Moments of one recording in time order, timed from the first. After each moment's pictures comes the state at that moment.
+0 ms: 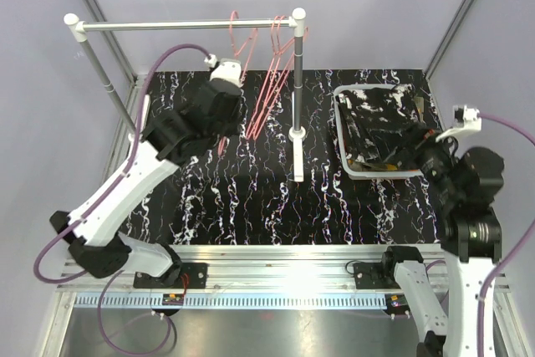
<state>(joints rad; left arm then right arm) -0.81 1.35 1.70 -0.99 -0.55 -0.34 -0.04 0.64 1.11 -0.56 -0.39 0.49</state>
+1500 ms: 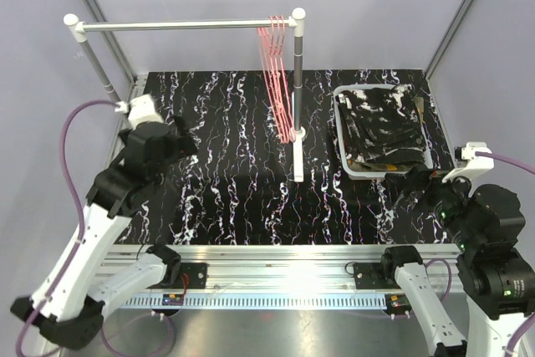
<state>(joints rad) -0.56 0.92 1.23 -0.82 -0.56 -0.49 0.06 0.49 1.30 -1.04 -0.14 0.24</state>
